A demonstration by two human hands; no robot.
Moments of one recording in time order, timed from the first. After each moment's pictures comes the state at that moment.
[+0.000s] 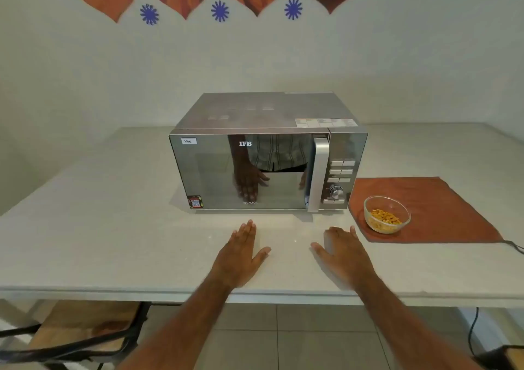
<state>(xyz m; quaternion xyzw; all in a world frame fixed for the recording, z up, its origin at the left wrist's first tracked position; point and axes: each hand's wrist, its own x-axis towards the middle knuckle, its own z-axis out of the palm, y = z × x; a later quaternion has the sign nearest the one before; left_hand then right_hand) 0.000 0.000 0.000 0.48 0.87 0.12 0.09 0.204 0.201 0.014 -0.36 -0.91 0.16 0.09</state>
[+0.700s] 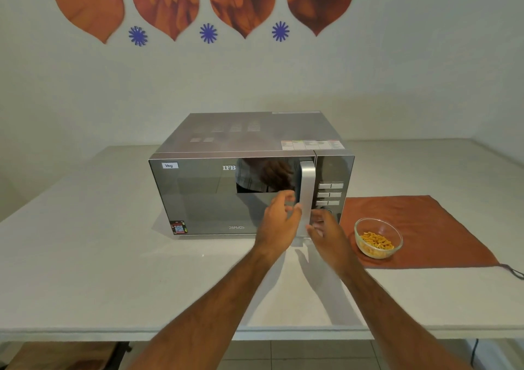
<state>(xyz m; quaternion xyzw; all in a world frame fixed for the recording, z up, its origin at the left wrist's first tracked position) 0.046 0.141 0.112 0.39 0.76 0.50 0.12 0.154 0.239 0.072 -0.34 -0.79 0.43 0.26</state>
